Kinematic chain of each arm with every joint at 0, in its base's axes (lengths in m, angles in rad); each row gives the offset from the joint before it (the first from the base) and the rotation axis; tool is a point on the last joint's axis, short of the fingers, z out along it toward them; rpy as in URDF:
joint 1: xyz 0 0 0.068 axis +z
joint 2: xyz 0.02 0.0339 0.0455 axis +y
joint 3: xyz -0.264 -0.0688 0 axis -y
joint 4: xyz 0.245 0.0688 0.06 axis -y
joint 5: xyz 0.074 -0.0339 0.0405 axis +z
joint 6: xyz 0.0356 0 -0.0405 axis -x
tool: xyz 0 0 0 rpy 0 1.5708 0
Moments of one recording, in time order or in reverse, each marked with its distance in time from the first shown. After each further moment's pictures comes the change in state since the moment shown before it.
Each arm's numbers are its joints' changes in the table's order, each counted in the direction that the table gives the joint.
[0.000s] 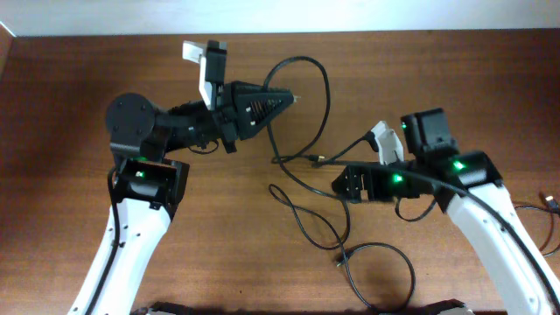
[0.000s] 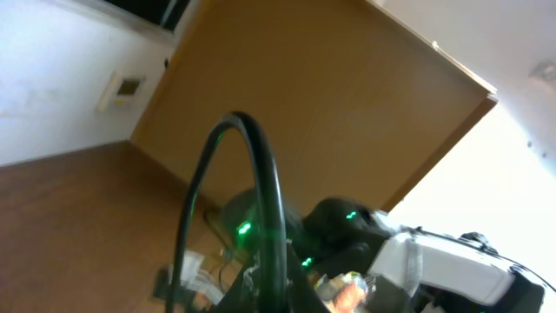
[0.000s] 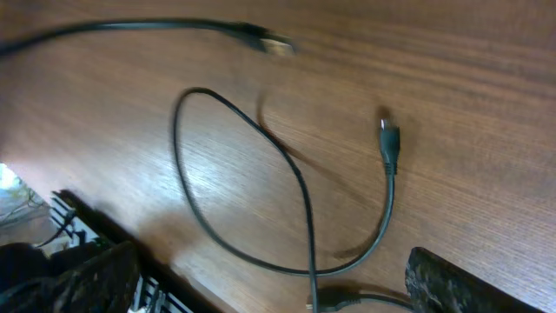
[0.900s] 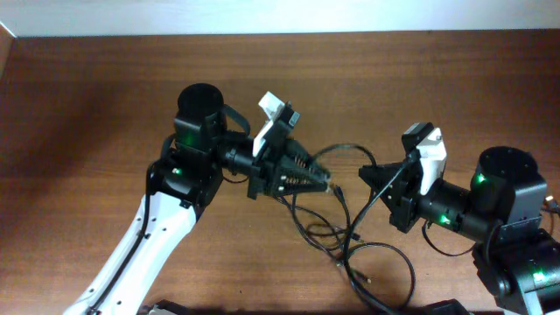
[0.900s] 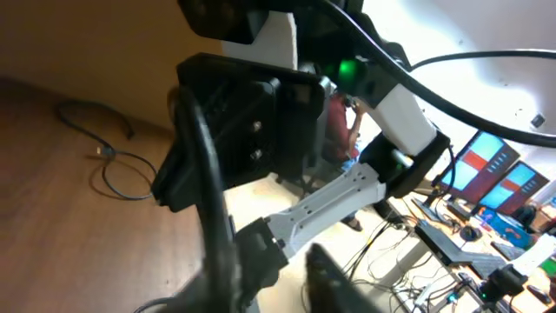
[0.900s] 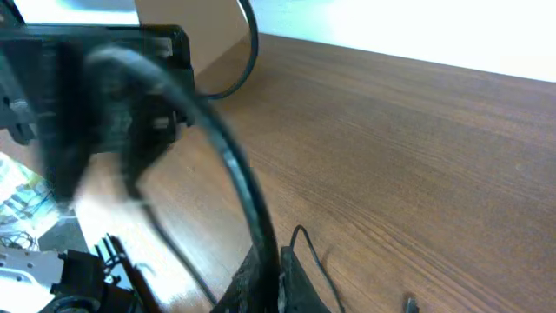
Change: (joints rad) left arm -0.193 0.062 0.005 -0.406 -0.390 -0.520; right arm 0.000 -0.458 0.000 0.227 0.129 0.081
